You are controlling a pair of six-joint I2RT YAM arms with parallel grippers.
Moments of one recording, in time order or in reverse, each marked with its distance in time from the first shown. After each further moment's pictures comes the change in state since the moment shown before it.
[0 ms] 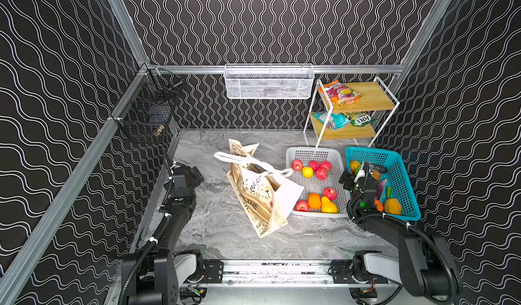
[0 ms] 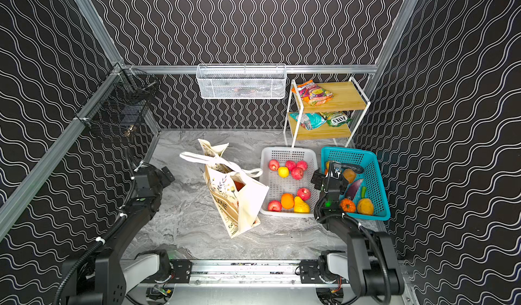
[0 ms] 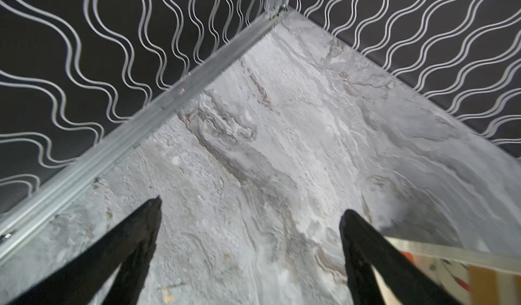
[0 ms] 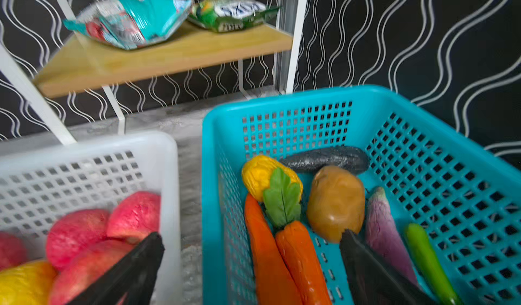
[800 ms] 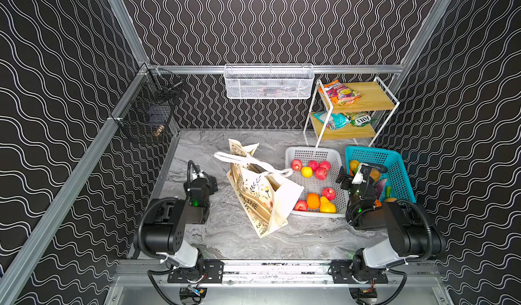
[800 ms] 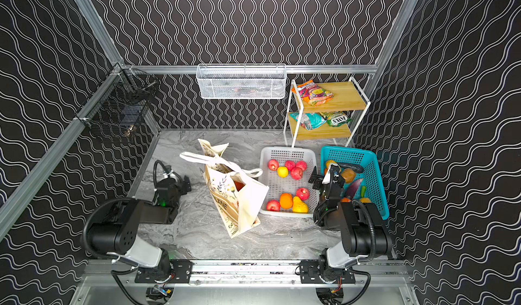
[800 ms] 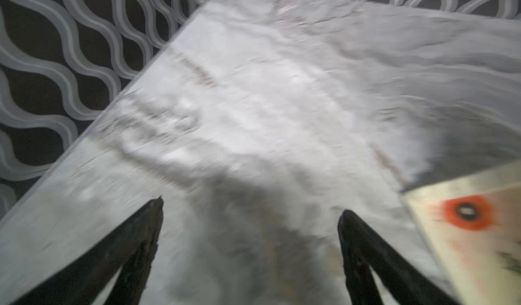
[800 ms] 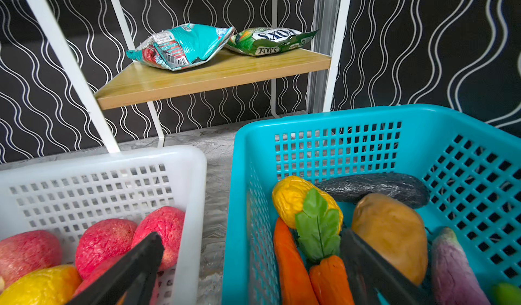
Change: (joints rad) left arm -0.139 0.465 -0.185 0.756 0.082 0.314; right arm -0.041 0.256 -0.050 0.478 -0.197 -0.027
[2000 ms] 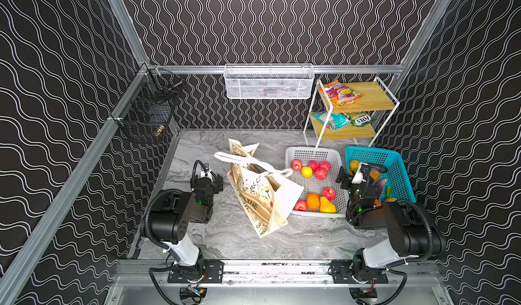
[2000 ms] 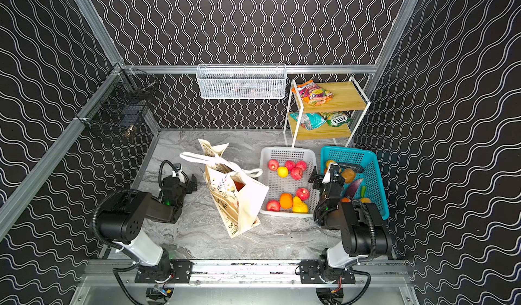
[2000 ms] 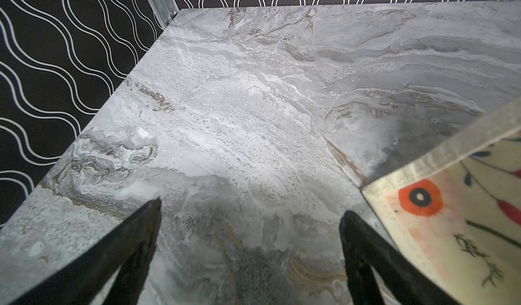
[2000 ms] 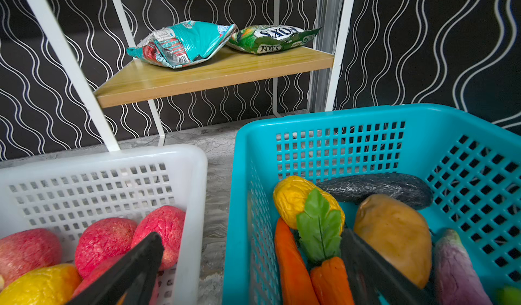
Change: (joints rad) left arm -0.030 0.076 -0.005 0.126 0.028 0.088; right arm -0.004 0.000 0.006 -0.013 -0.011 -0.002
